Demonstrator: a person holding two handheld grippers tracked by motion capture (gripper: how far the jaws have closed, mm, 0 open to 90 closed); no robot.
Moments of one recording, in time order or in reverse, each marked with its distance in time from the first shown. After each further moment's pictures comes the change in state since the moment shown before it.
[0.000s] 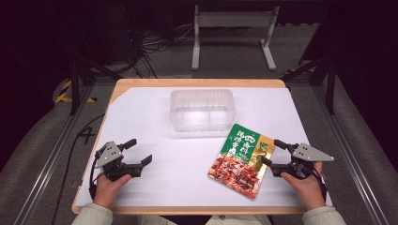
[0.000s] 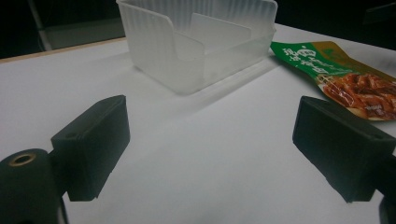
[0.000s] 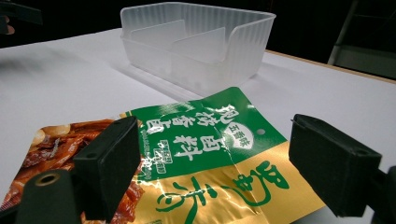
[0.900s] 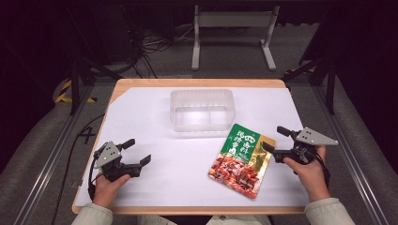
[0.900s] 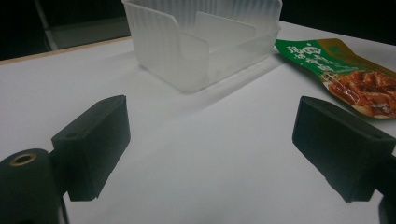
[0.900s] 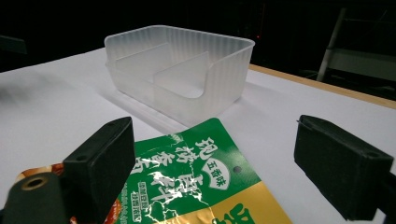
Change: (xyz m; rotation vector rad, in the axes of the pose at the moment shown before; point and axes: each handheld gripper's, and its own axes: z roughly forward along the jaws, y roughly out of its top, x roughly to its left) left arm 0.000 0.001 -0.003 0.012 0.014 0.011; right arm -0.022 0.036 0.008 -0.011 -0.020 0.036
